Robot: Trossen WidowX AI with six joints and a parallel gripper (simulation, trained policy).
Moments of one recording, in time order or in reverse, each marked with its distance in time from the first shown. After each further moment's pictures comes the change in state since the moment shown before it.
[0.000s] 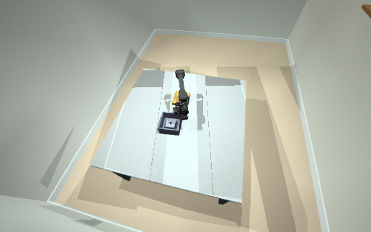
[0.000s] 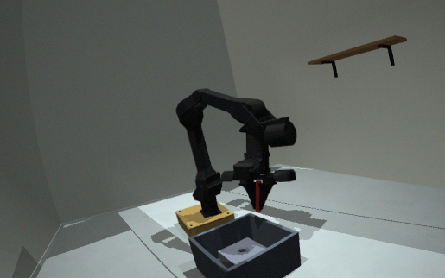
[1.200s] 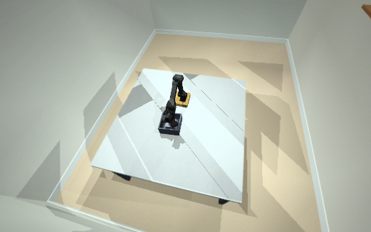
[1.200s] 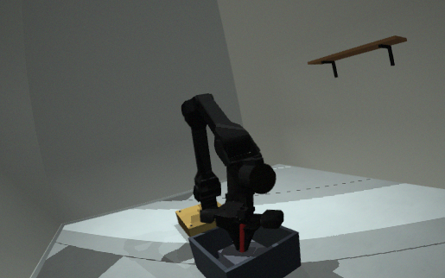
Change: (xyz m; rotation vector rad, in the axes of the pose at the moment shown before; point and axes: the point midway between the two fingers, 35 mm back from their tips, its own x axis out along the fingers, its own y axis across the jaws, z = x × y) arm 0.089 -0.005 0.081 -0.118 0.078 -0.013
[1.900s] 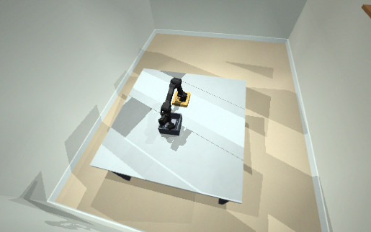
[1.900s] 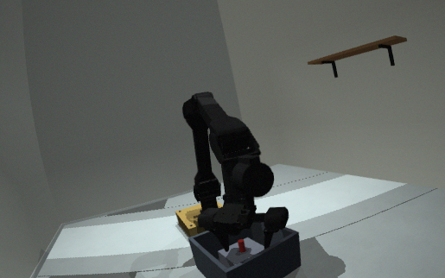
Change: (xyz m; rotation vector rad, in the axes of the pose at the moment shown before) arm -0.013 0.021 0.035 -0.035 0.099 0.054
